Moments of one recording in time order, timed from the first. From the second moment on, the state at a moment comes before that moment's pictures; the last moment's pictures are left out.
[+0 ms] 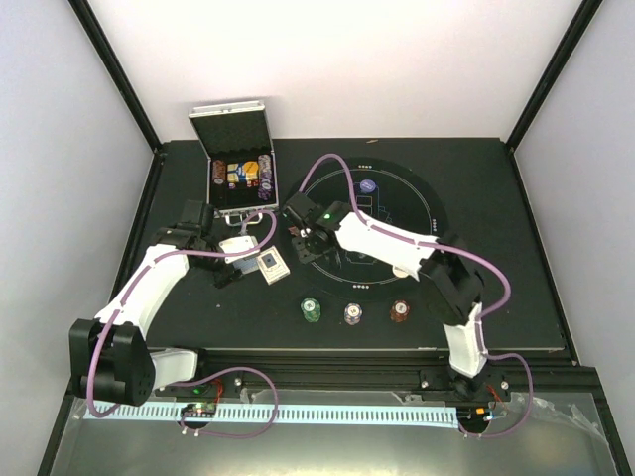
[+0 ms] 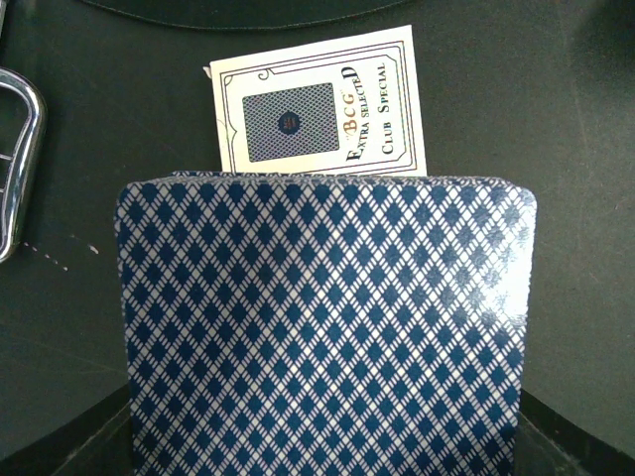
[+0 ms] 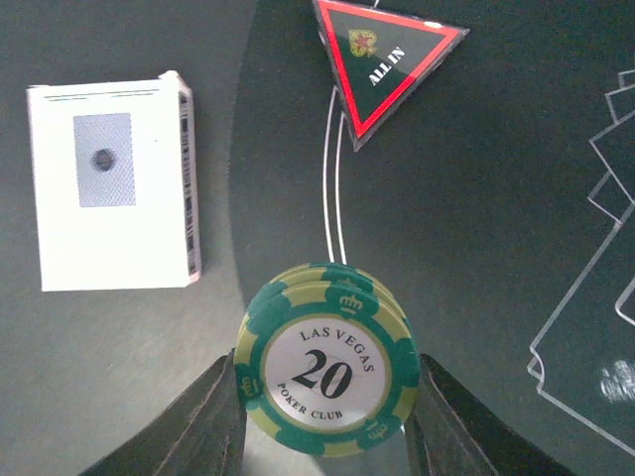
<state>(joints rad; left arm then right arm) -0.10 1.23 0.86 -0.84 0.27 0.97 0.92 1.94 1.61 -0.83 0.12 0.38</state>
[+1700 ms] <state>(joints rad) -0.10 1.21 0.86 -0.88 0.27 0.98 1.05 1.75 1.31 -0.72 0.06 0.43</state>
